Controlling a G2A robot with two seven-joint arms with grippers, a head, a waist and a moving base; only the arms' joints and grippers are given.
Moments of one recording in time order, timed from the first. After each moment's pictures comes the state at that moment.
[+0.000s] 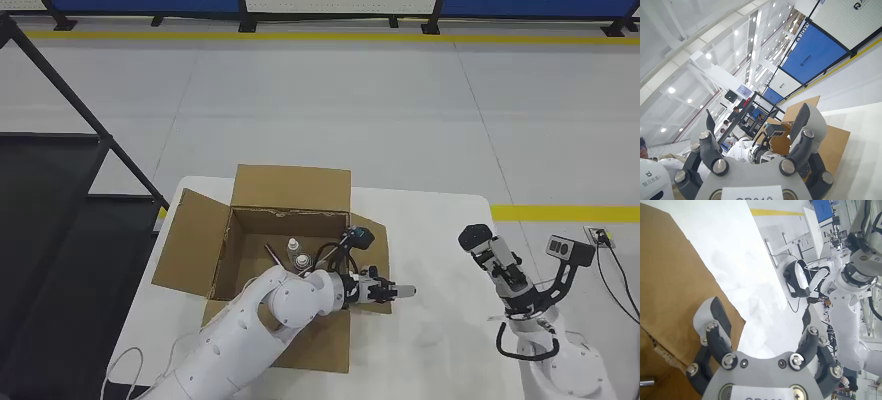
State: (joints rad) left arm 0.64 -1.33 -0.70 -1.38 0.23 -0.05 -0.68; right arm -1.27 -1.32 1.72 -1.66 0.15 -0.64 0.58
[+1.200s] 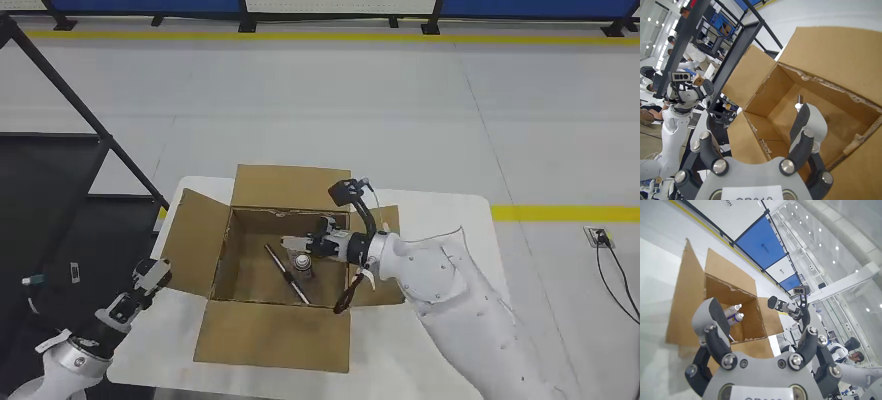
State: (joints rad) left arm 1.64 -1.15 -1.97 -2.05 -0.01 -0.27 -0.61; right arm -0.68 -1.36 1.01 -1.48 -0.33 -0.11 0.77
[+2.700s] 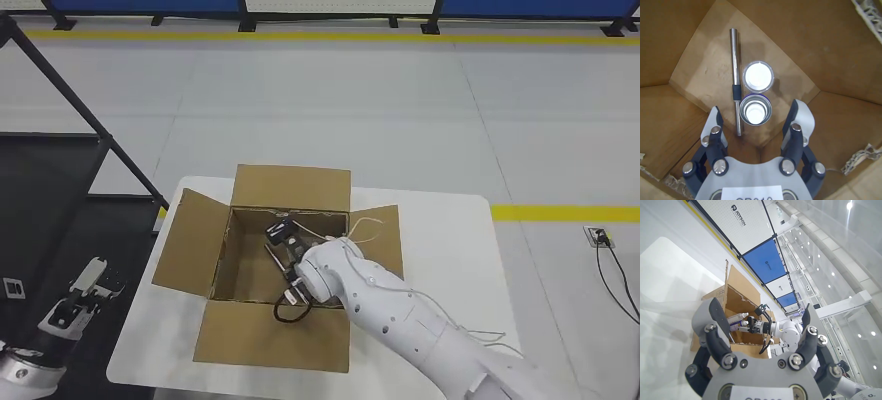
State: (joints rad) left arm 1.66 -1.14 -2.12 -1.99 -0.21 -0.22 -0.59; right arm -0.34 -1.62 0.49 -0.95 -0.88 0.22 0.97
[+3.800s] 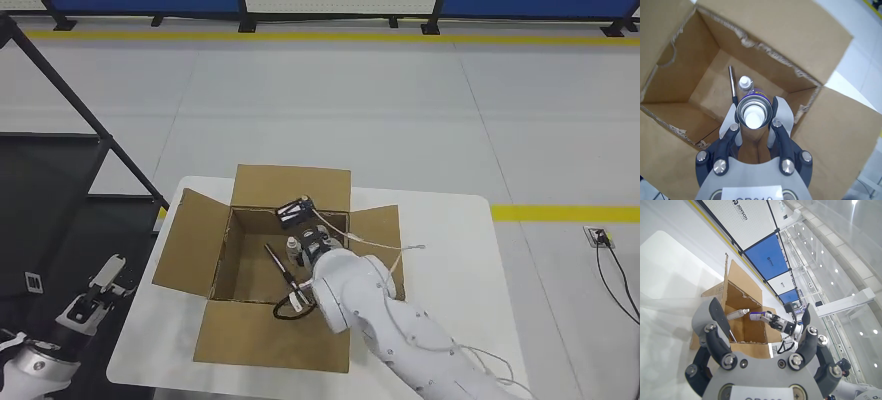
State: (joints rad) left arm 1.64 -1.13 -2.06 -1.99 -0.17 -0.20 -0.58; right arm -0.63 -1.51 0.79 -1.62 -1.38 0.42 1.11
